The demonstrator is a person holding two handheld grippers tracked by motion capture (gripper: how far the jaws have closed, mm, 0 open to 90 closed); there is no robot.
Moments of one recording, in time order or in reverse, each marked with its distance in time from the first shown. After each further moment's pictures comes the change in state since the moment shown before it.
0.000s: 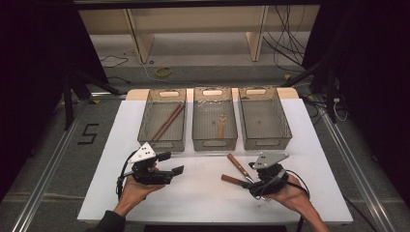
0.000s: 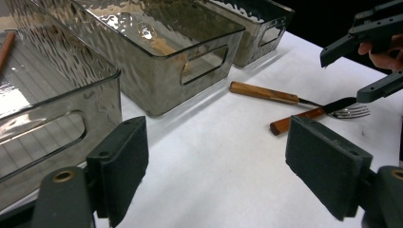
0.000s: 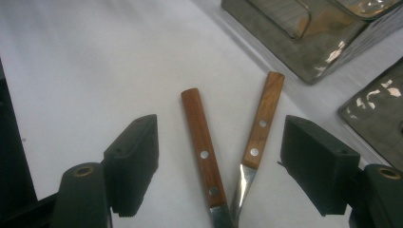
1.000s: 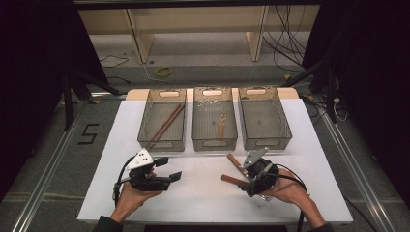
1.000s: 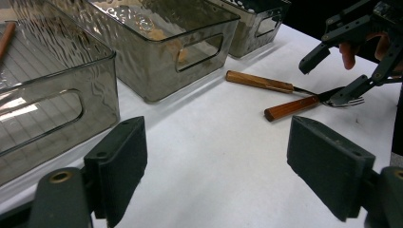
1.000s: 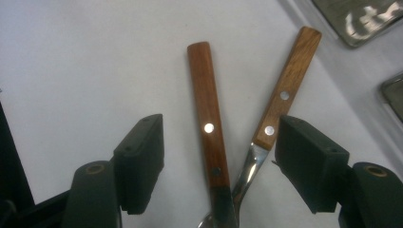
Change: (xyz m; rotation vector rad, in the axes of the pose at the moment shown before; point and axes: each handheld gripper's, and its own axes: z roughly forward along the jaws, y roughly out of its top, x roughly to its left) left arm -0.007 -0.012 -0.009 0.011 0.002 0.005; right arm -0.005 0.013 0.023 0.258 0.060 -0.077
